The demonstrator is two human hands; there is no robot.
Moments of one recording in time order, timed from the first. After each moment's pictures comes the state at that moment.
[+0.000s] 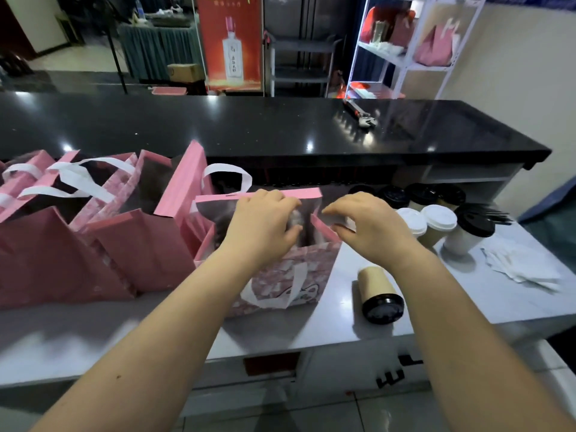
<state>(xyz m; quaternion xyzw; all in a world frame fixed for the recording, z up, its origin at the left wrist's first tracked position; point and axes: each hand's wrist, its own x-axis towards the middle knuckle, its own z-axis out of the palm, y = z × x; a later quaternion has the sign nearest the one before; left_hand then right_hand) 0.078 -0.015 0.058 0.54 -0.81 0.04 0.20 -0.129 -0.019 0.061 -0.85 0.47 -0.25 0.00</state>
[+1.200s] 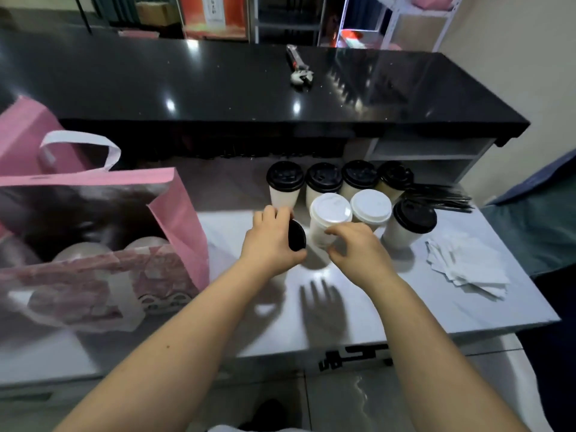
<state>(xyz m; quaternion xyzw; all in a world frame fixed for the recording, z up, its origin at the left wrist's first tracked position) -0.166 -0.111 -0.075 0.65 -0.73 -0.16 0.16 -0.354 -0.092 -0.066 -0.75 0.62 -0.20 0.15</state>
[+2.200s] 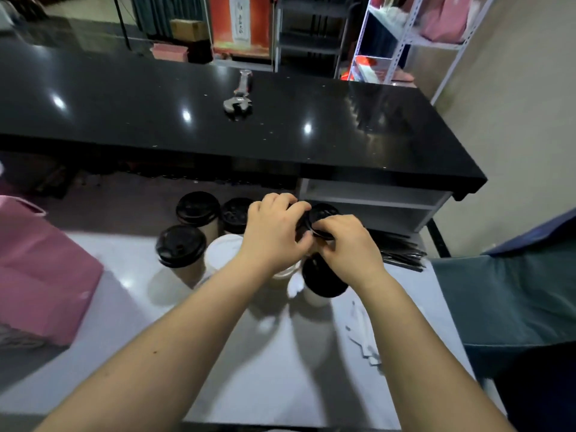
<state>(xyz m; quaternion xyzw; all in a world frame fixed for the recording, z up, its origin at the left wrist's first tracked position) -0.377 -0.218 -0.035 0.61 -0.75 0.03 0.26 -0.542 -0.229 -0.042 -0.82 0.51 -0.25 0.09</state>
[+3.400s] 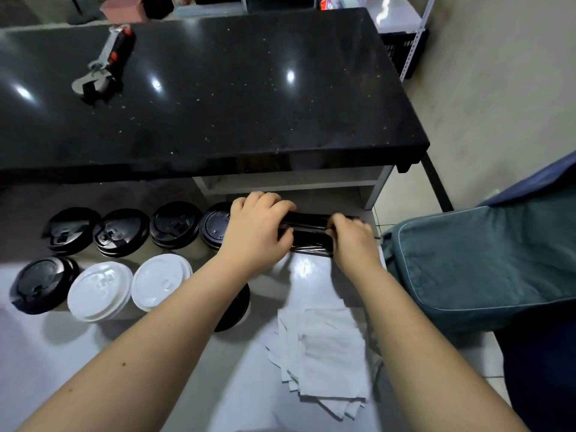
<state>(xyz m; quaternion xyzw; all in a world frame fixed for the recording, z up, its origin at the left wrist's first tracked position) -0.528 -0.310 -0.074 0.61 -0.78 -0.01 0.14 -0.716 -0.325 -0.130 -0.73 0.65 -0.14 0.18</state>
